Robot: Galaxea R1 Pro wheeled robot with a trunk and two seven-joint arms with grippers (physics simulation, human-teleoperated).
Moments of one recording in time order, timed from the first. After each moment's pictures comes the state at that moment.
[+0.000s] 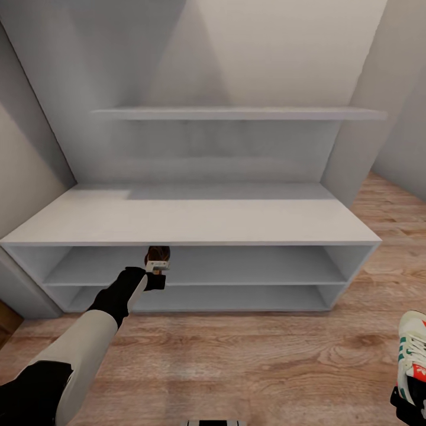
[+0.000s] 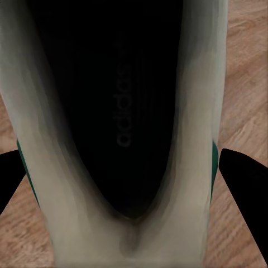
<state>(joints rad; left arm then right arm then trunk) -0.92 0.00 -0.09 -0.60 0.07 0.67 -0.01 -0.44 -0.38 -0.34 -0.03 -0.22 -0.63 -0.11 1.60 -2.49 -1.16</state>
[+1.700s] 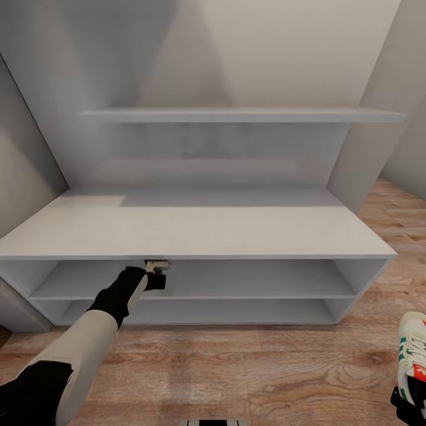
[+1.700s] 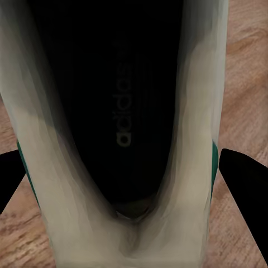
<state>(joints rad) -0.92 0.00 -0.09 -0.60 0.07 0.66 -0.01 -0.44 -0.38 -0.34 -0.03 -0.22 -0.63 -0.11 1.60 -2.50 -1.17</state>
